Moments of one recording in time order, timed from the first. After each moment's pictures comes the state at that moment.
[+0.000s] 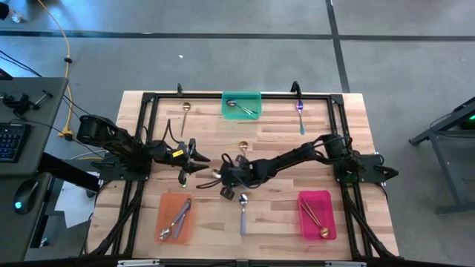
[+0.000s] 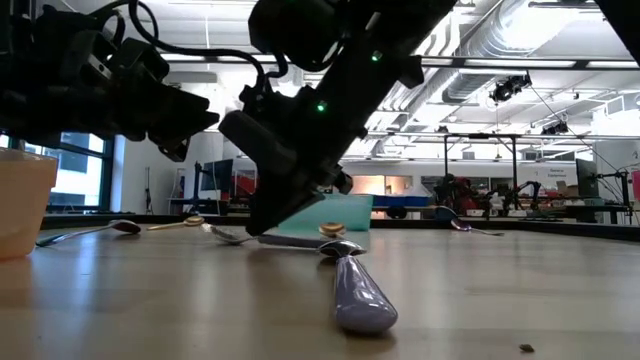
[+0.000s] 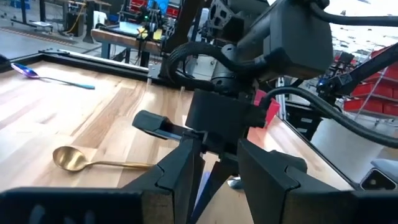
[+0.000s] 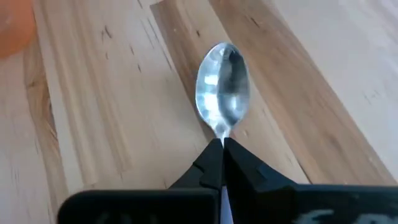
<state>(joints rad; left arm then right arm) 0.01 1.50 0.01 1.48 0.13 -0.24 0.18 2.19 1.47 -0.21 0.28 0.49</state>
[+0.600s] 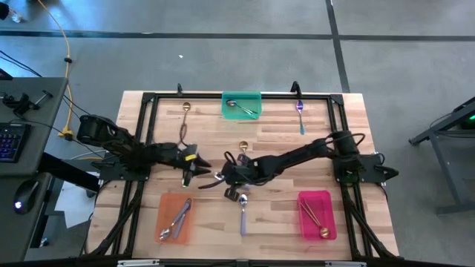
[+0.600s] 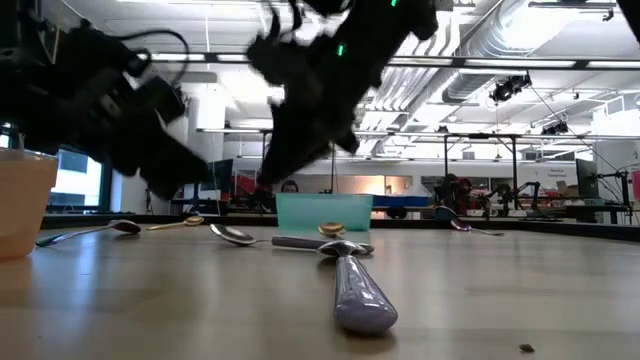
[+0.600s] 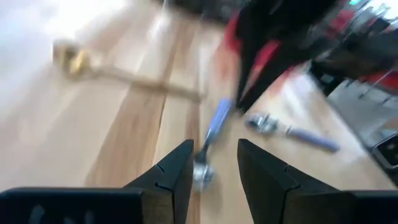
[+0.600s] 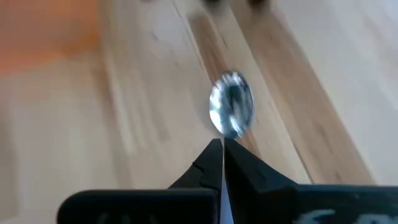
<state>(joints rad) 0.01 1.50 0.06 1.14 0.14 -0.35 0.20 2.07 1.48 -0.33 0.21 0.45</state>
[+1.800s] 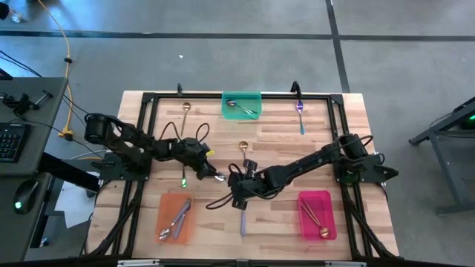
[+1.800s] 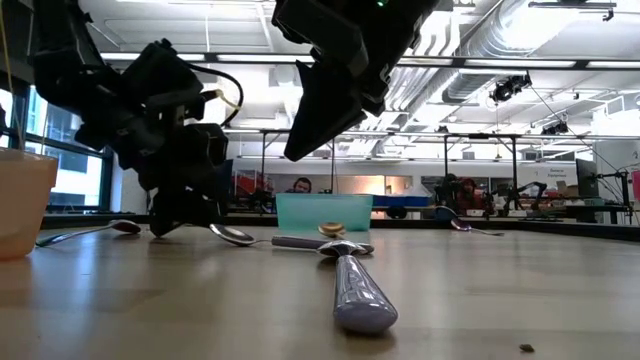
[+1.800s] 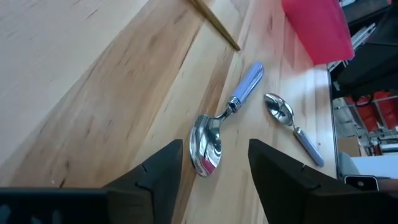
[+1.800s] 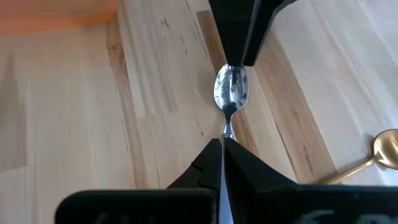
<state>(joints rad) 0.10 1.58 0.31 0.64 0.35 -0.75 0.32 2.00 1.48 -0.46 0.40 0.42</state>
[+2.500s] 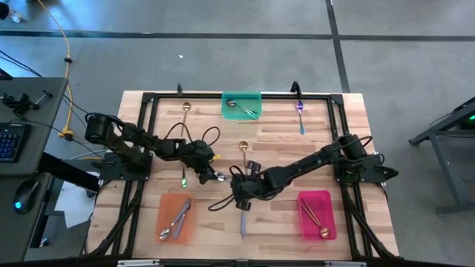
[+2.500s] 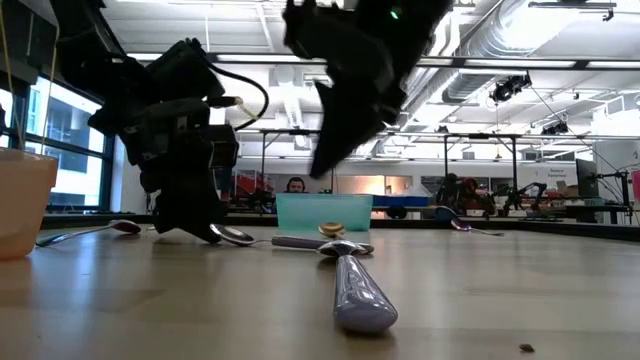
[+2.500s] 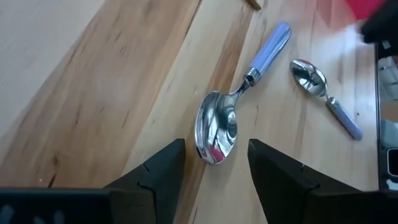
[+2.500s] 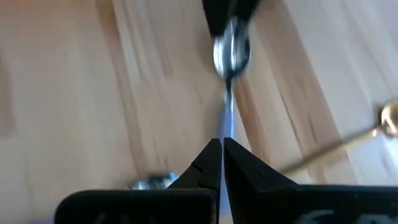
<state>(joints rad) 0.06 1.60 0.44 0.31 0.33 -0.62 0.32 2.01 1.48 -0.55 0.36 0.47</state>
